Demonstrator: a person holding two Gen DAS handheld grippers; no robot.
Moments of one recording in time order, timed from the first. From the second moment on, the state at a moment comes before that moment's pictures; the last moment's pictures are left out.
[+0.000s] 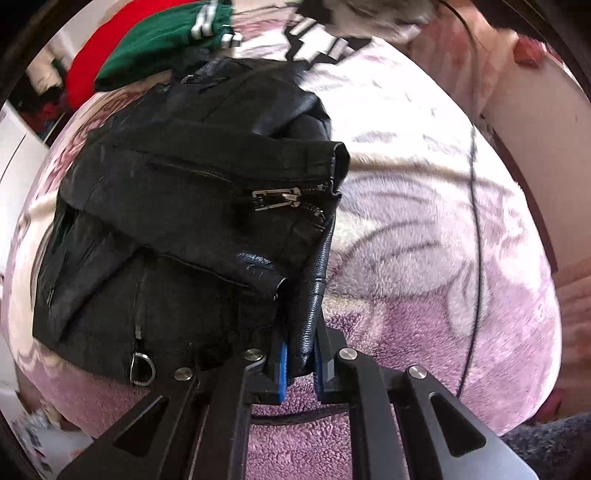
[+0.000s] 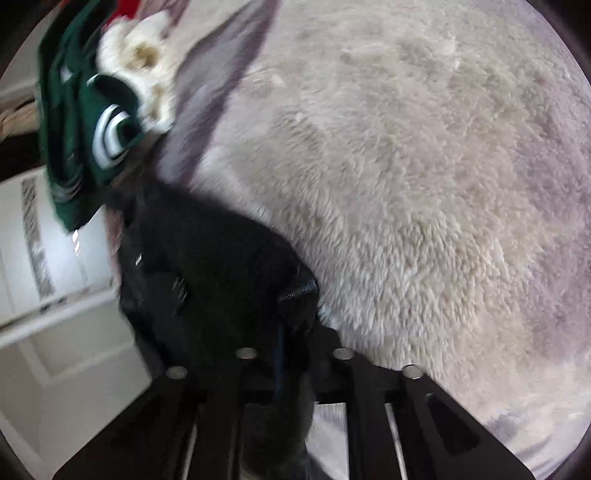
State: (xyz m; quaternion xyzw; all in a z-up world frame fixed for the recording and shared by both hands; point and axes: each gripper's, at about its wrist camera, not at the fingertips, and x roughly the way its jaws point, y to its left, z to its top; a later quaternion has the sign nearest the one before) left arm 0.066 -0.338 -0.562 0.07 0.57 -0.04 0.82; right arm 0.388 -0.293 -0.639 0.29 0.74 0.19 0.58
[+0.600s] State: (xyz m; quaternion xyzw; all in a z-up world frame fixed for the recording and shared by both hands) left arm 0.034 -0.176 -0.451 -0.25 0.49 0.07 0.83; right arm 0.380 -0.161 -0.484 0.19 0.71 0.25 0.62
